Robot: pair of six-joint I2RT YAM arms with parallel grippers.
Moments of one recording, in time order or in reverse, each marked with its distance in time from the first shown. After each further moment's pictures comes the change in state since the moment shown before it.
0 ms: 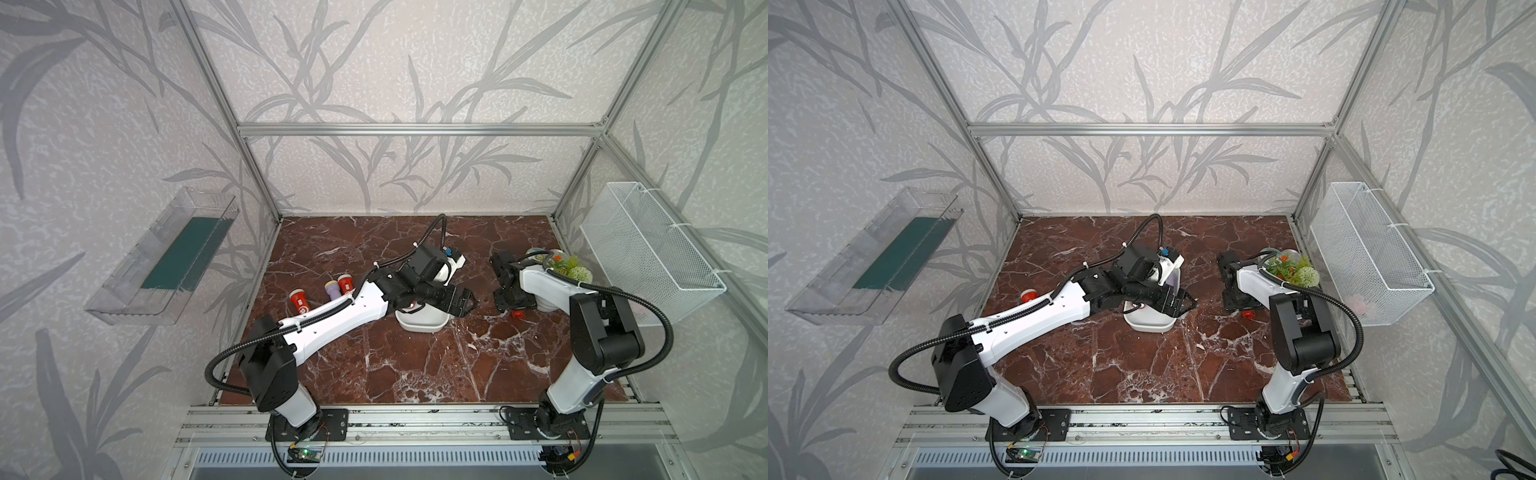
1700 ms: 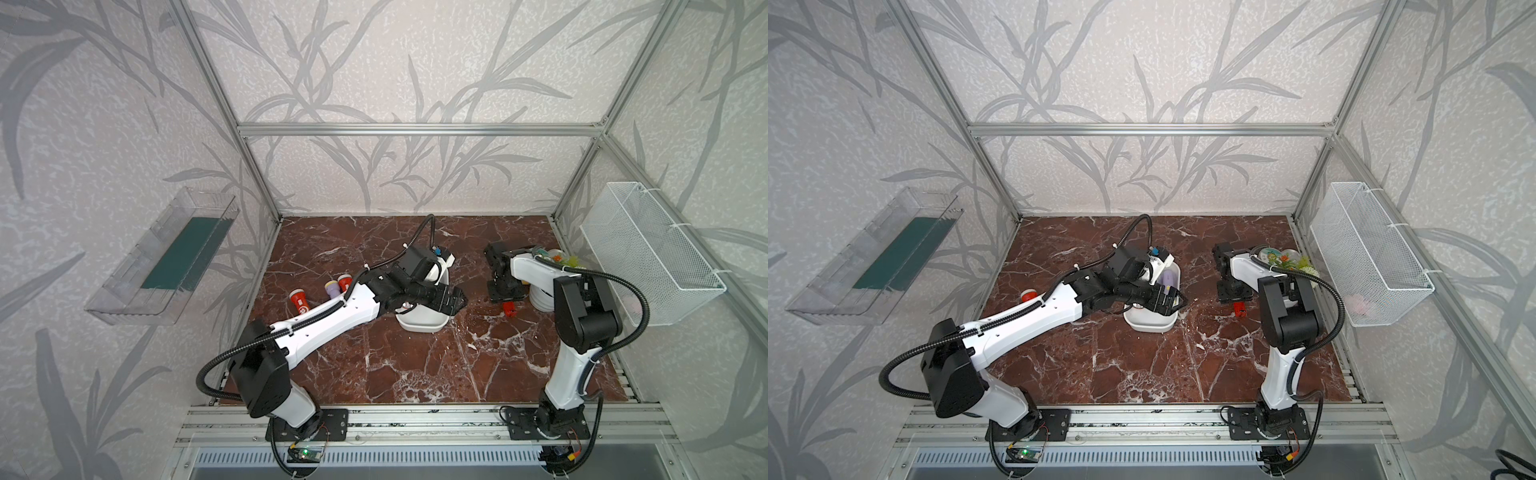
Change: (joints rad) left arm 0.041 -0.052 -0.068 0.013 -0.020 0.001; right arm 0.000 0.177 0.168 -0.014 -0.131 -0.014
